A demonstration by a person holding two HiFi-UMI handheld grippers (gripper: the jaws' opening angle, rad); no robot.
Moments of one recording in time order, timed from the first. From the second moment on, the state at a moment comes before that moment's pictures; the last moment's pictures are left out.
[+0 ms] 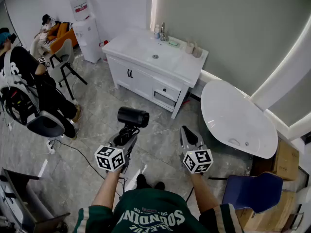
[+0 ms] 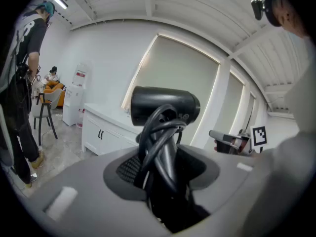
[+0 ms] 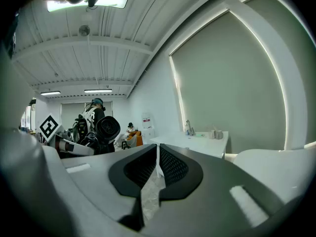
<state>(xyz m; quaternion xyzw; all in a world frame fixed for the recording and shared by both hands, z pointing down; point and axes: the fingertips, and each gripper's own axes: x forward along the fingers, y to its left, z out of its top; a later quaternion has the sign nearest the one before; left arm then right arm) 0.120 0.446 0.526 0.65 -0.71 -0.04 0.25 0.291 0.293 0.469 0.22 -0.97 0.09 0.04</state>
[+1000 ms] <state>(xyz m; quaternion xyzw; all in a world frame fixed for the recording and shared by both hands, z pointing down) -0.003 0.437 0.556 0.66 -0.70 -0.05 0.27 0.182 0.277 0.504 0.25 -0.96 0.09 0.06</state>
